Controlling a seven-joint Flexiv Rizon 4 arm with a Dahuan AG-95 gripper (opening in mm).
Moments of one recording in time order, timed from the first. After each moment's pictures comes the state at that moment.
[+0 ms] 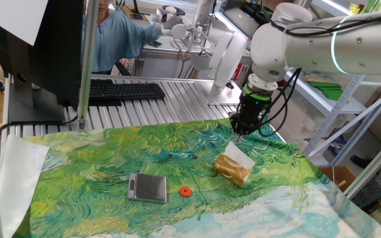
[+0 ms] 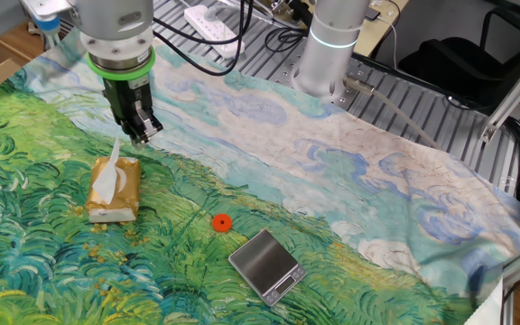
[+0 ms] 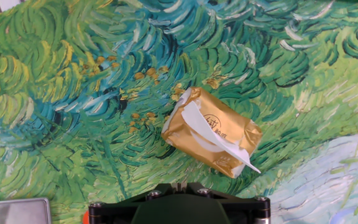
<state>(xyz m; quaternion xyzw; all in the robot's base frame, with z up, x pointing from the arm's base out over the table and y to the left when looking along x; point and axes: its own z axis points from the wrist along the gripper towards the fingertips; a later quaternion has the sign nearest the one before) 0.589 -0.138 0.194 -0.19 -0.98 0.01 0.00</state>
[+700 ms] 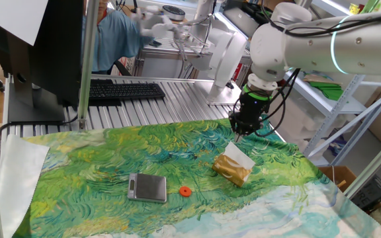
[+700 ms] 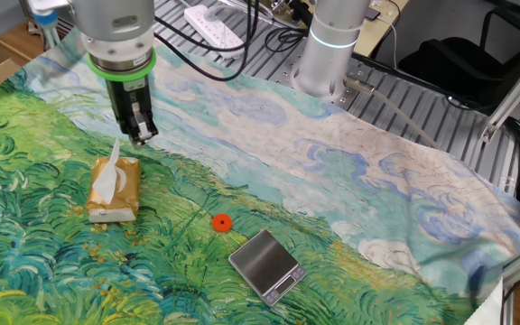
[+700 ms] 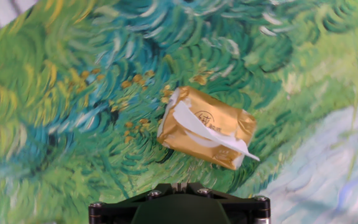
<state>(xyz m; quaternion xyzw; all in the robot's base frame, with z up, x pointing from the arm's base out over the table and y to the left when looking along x) 0.590 -0.138 0.194 -0.29 -0.96 0.02 0.00</state>
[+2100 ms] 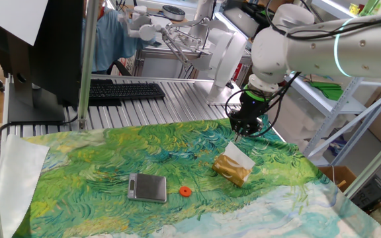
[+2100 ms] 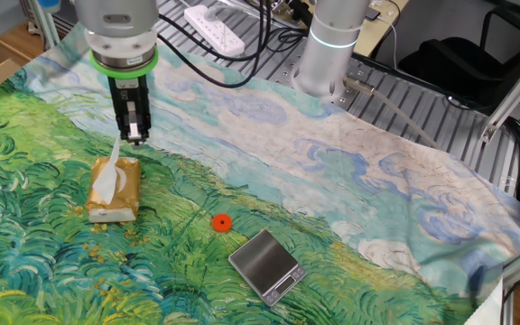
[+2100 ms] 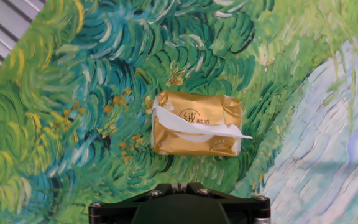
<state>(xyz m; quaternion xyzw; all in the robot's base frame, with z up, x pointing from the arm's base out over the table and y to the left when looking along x) 0.592 -0.138 0.194 -0.40 -0.92 0.01 -0.02</state>
